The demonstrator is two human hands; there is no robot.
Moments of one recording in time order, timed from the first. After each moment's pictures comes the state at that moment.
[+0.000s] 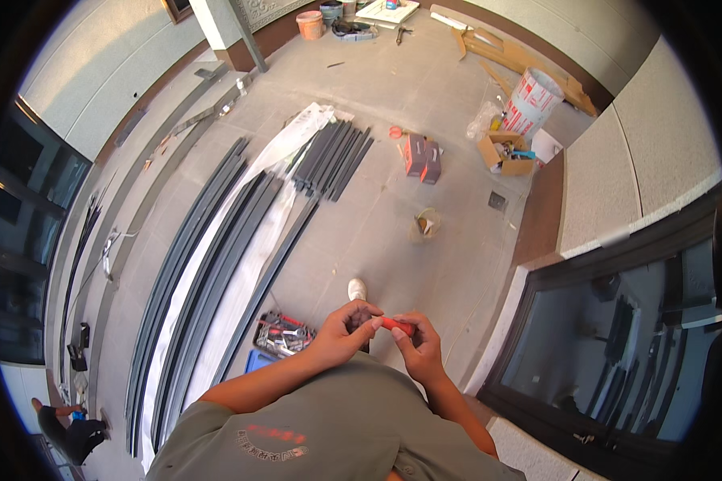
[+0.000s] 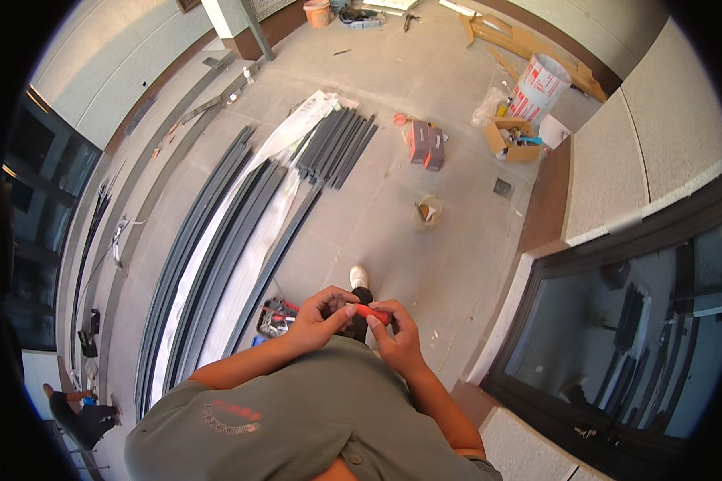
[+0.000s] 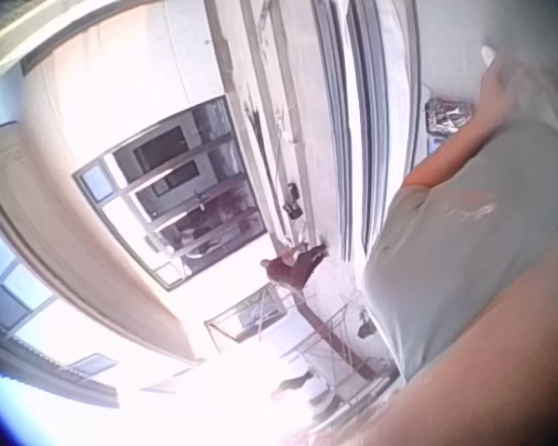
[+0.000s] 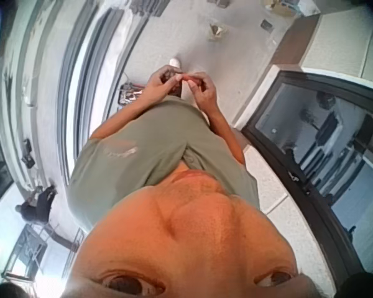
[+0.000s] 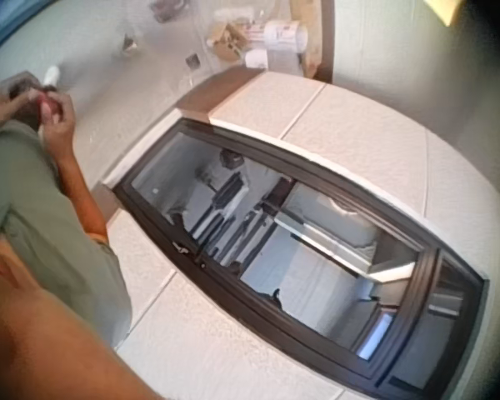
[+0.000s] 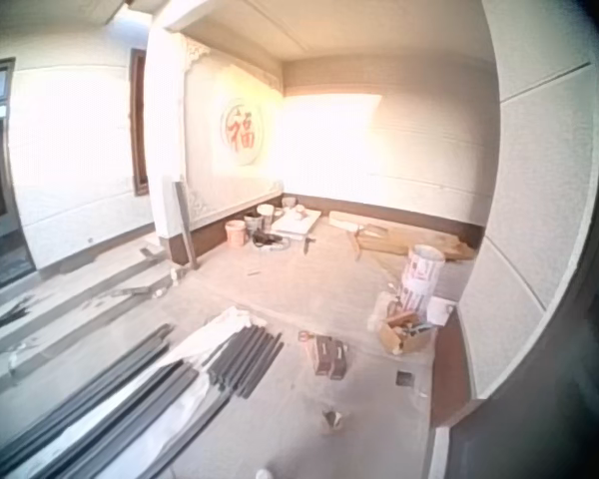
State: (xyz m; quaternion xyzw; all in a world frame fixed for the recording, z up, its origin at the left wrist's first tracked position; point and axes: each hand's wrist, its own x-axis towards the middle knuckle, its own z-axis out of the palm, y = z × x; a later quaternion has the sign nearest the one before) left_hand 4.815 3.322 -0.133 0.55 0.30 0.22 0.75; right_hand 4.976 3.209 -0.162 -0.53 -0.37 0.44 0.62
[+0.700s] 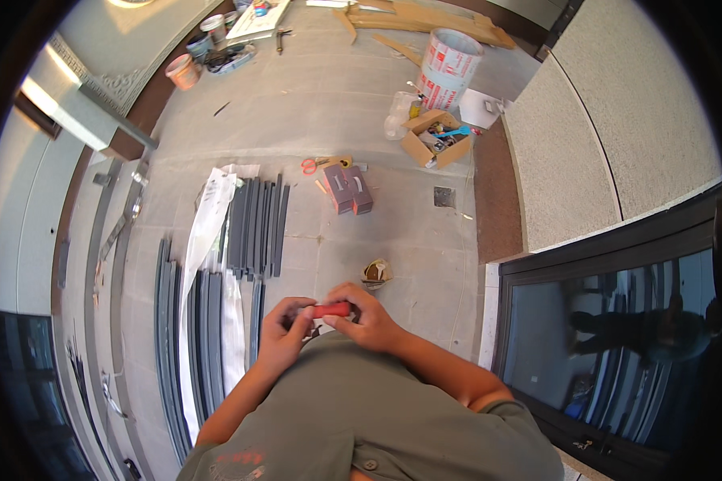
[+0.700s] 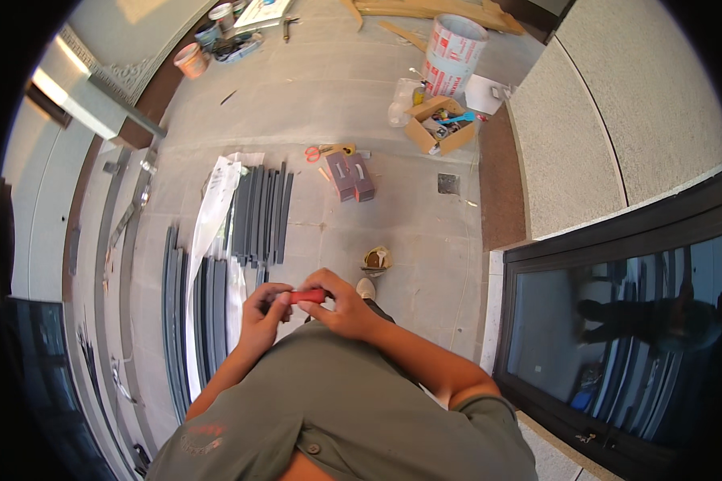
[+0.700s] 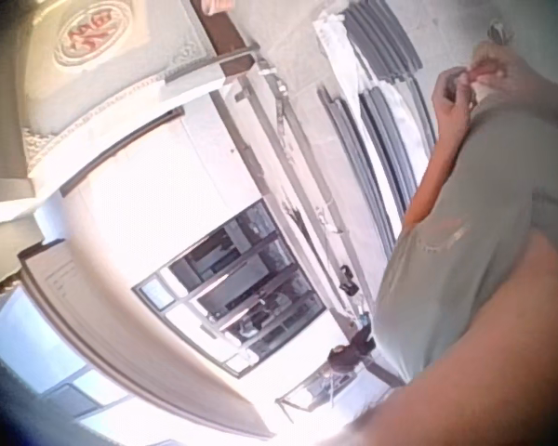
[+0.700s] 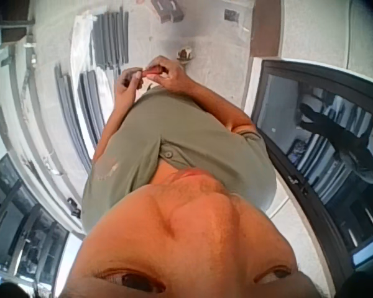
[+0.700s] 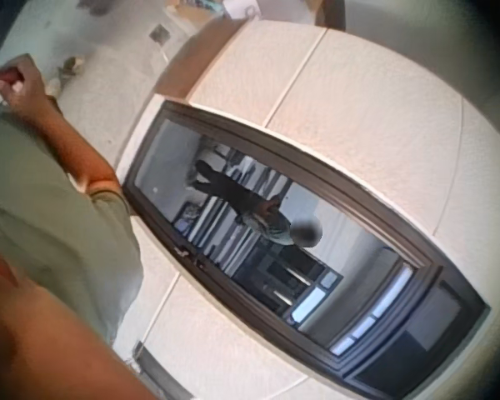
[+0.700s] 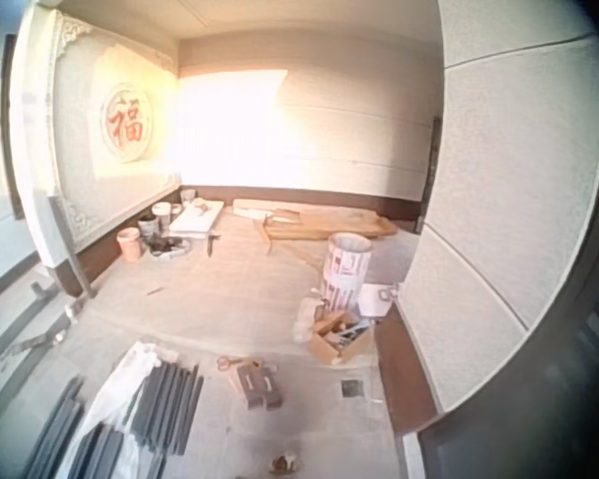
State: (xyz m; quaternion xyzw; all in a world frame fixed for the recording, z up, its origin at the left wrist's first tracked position) left_hand 5.062 3.672 -0.113 0.60 0.33 0.18 0.70; right_hand 5.234 3.556 -0.138 -0.52 -0.44 0.42 0.60
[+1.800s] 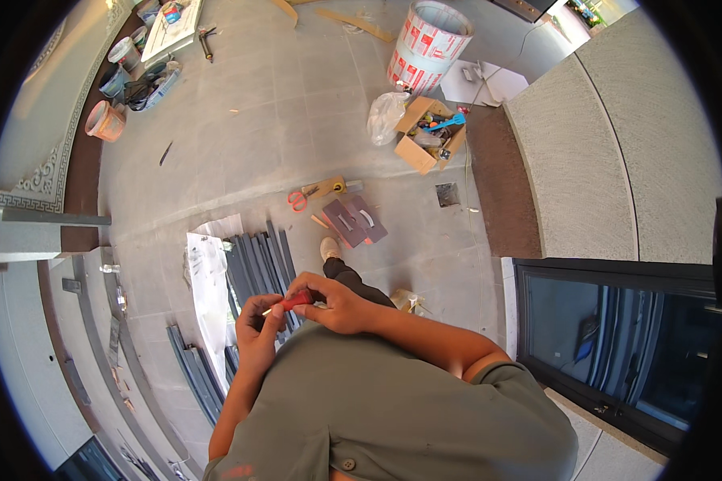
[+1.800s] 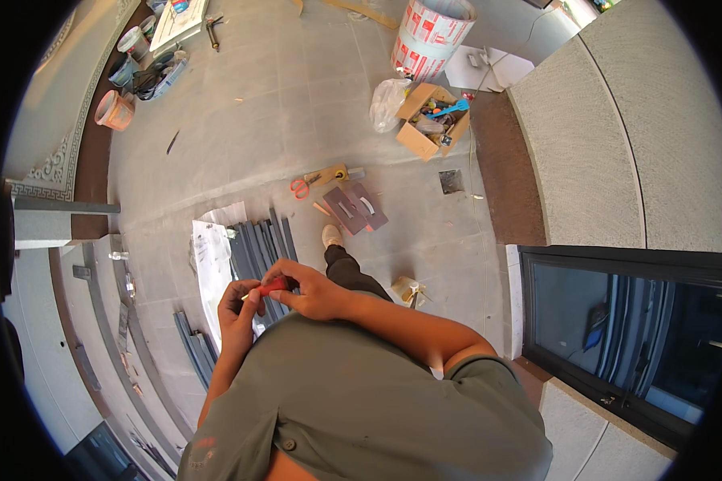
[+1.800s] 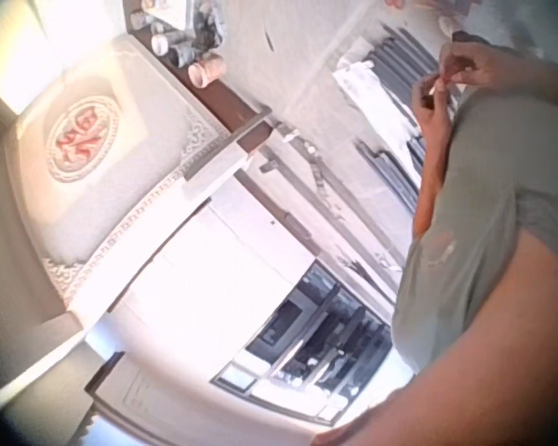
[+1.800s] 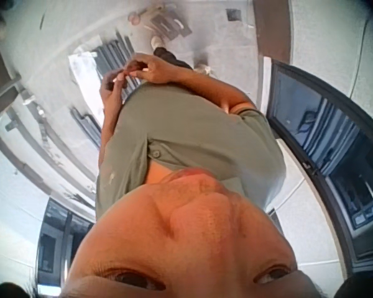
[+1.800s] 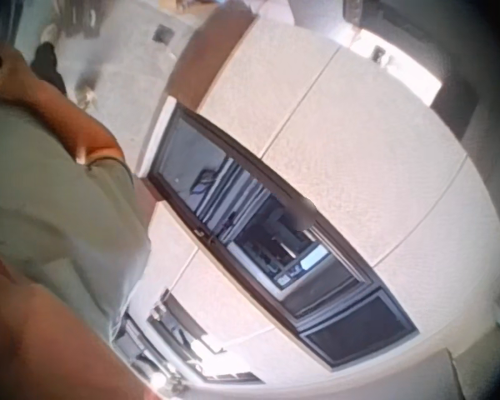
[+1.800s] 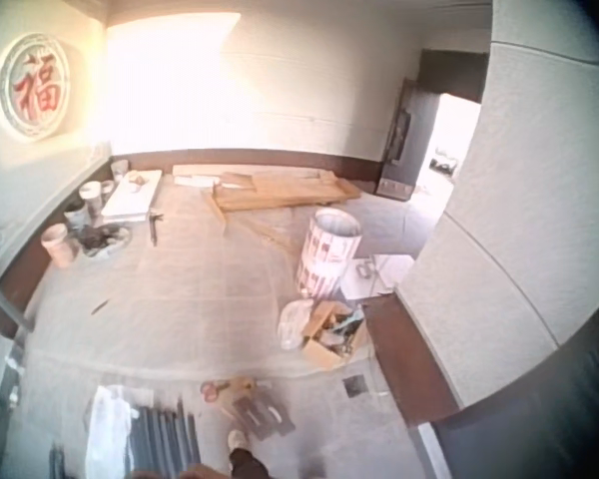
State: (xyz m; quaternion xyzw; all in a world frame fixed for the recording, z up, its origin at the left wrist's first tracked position) left_hand 5.253 4.159 -0.132 0.59 0.33 0.12 0.73; right_hand 5.409 4.031 -0.158 -0.50 -0.35 0.49 0.62
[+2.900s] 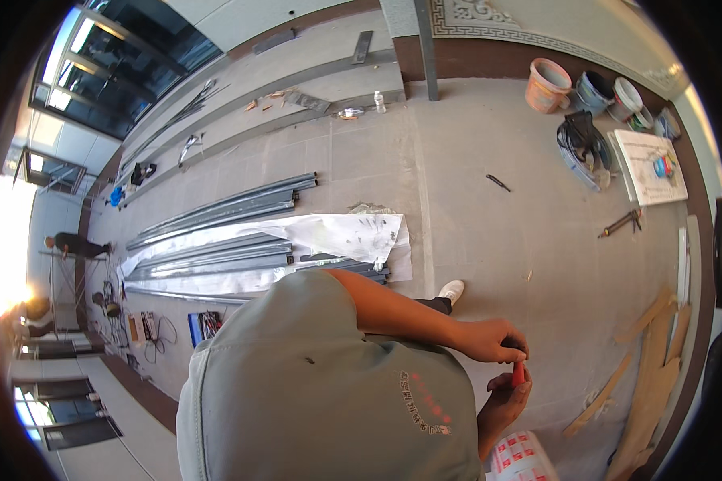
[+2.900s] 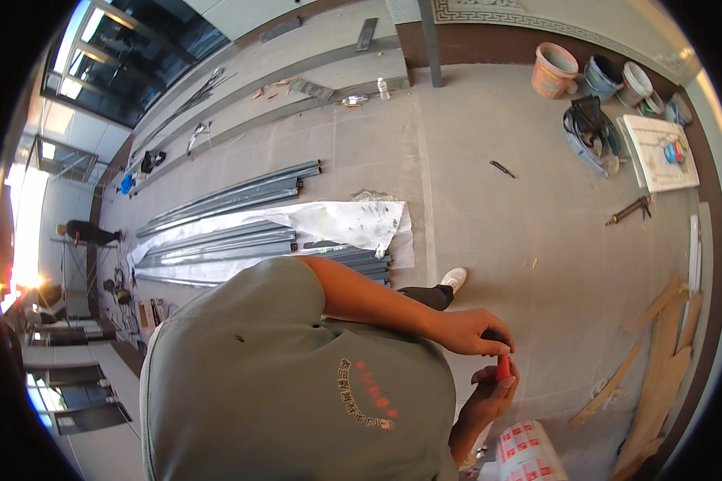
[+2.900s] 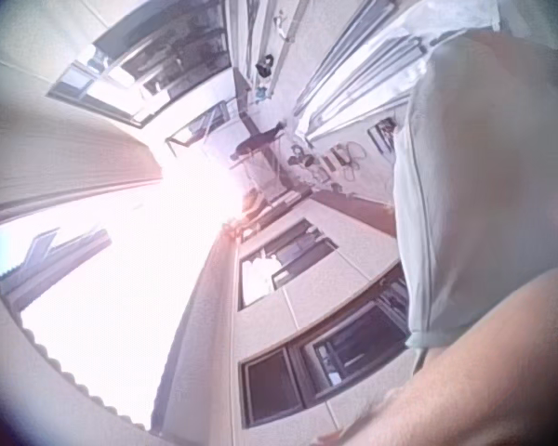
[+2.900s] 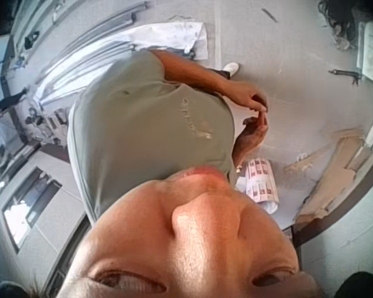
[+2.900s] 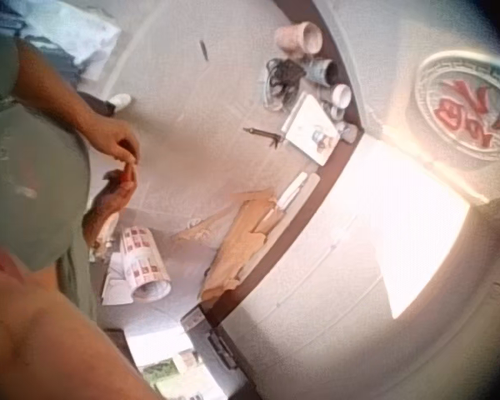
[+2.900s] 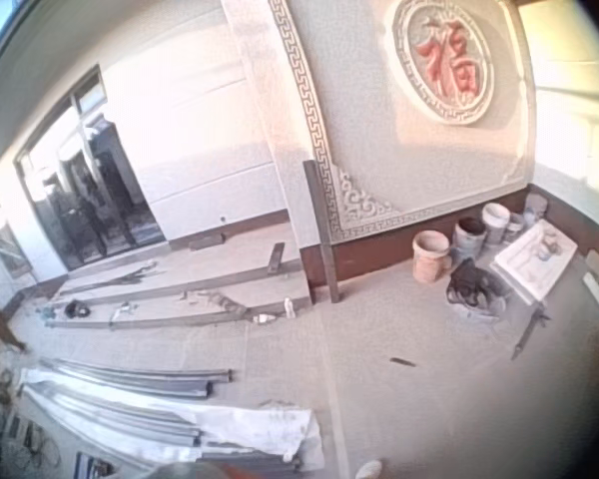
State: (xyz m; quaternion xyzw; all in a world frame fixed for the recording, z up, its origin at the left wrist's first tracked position) left_hand 5.586 4.708 -0.142 0.55 0.30 0.27 0.73; right_hand 5.768 4.602 -0.146 -0.54 -0.33 0.56 0.53
